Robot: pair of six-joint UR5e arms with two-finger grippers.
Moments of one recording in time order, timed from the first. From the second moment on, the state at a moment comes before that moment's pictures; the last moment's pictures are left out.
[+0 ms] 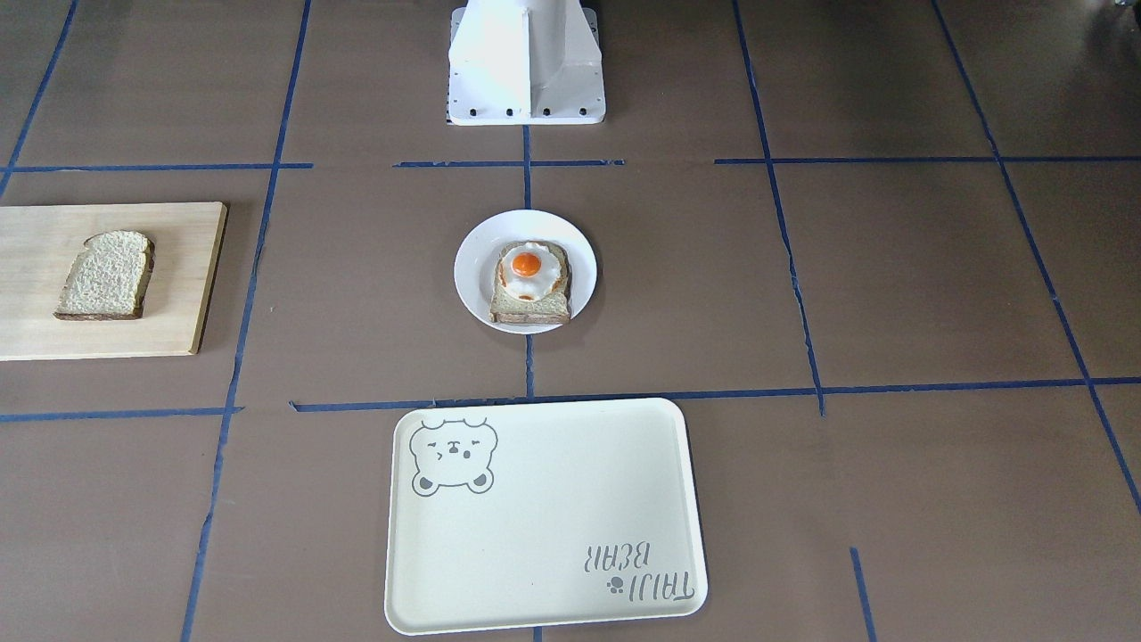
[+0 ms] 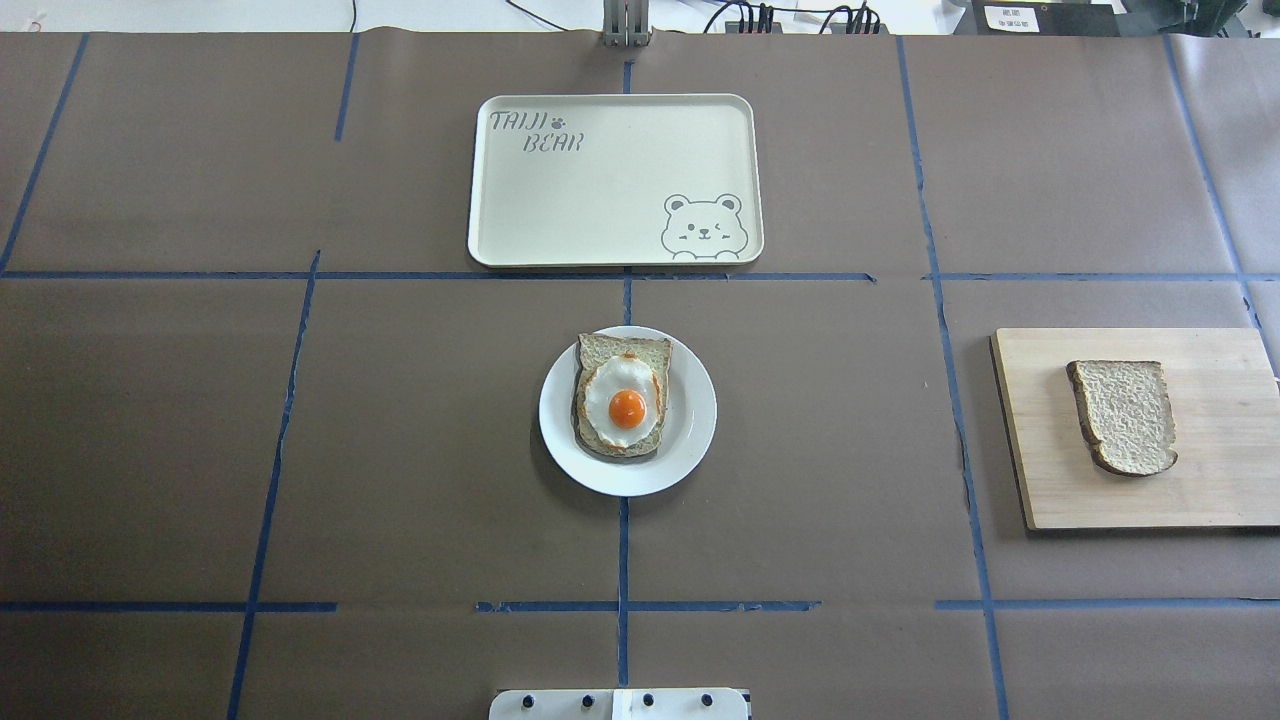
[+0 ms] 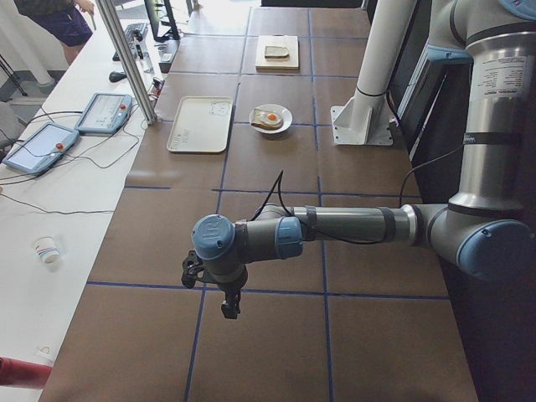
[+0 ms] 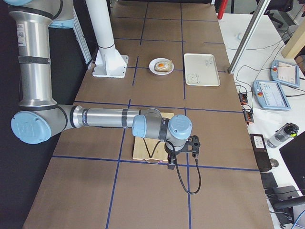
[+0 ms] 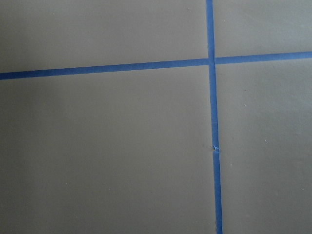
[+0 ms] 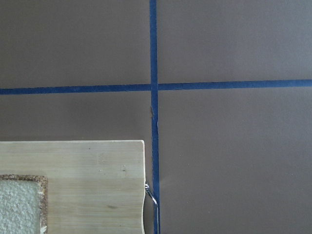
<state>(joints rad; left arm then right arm) -1.63 -1.57 -1.57 -1.43 -2.35 0.21 1.61 -1.57 1.61 -1.67 2.39 -0.05</state>
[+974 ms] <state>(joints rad) -1.63 -1.57 -1.57 -1.44 -2.35 0.21 1.55 -1.54 1.66 -1.63 2.41 0.04</state>
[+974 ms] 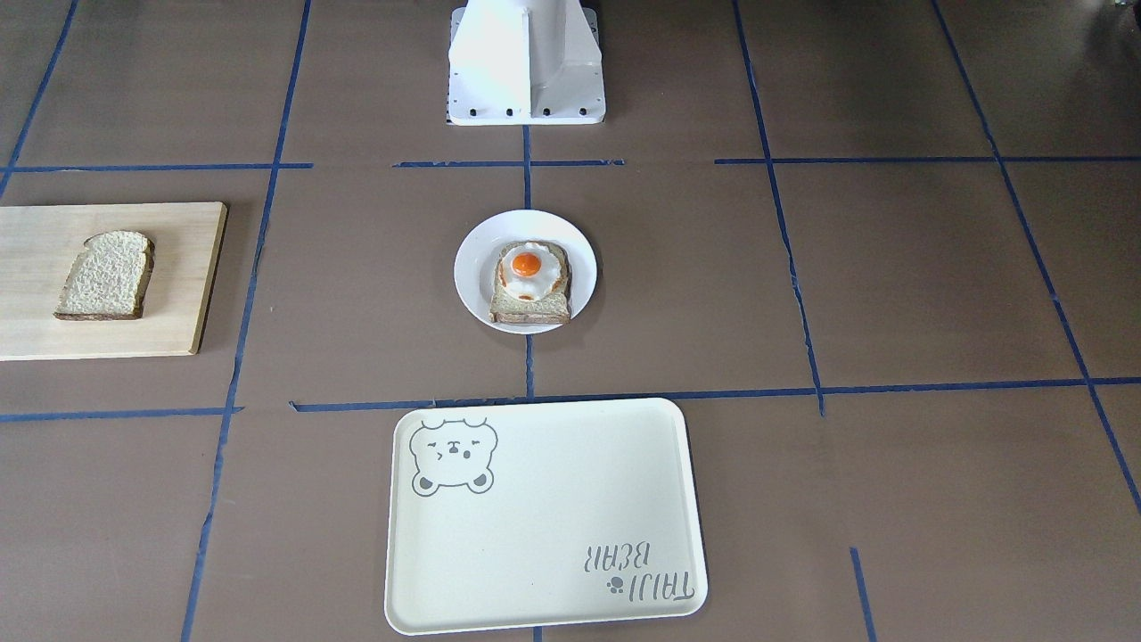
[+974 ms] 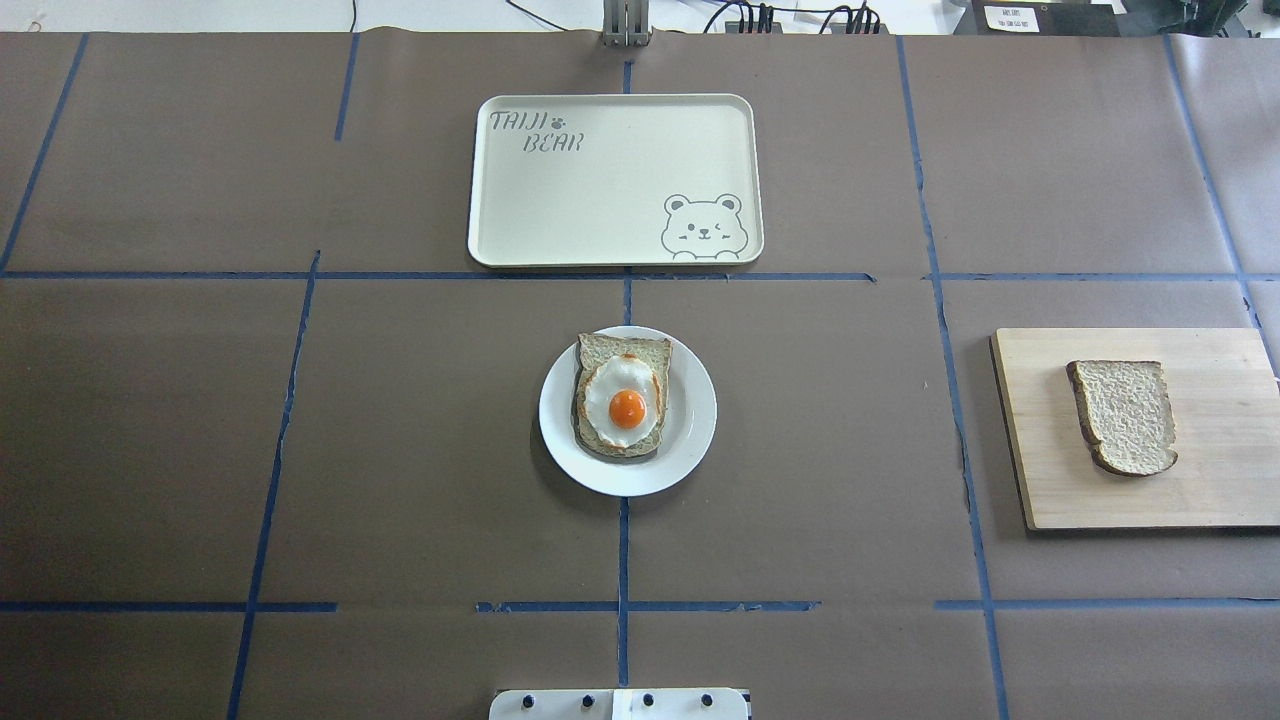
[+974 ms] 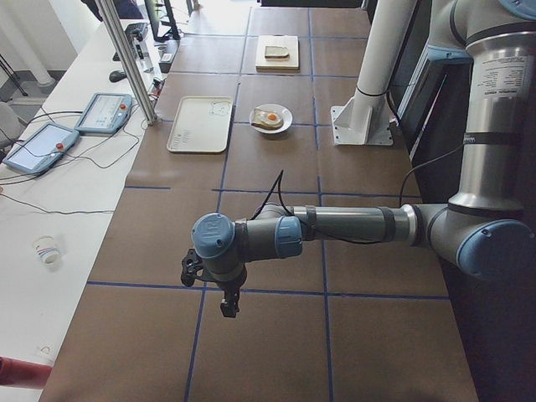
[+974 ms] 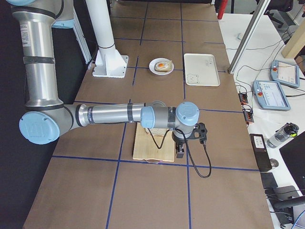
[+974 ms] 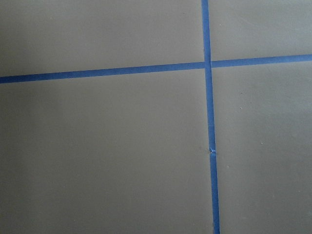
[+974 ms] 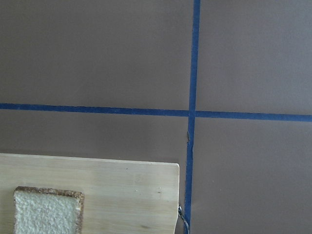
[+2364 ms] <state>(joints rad) -1.63 -1.57 -1.58 -1.44 -2.35 0.21 1.07 -1.76 1.68 -0.90 2.28 0.93</state>
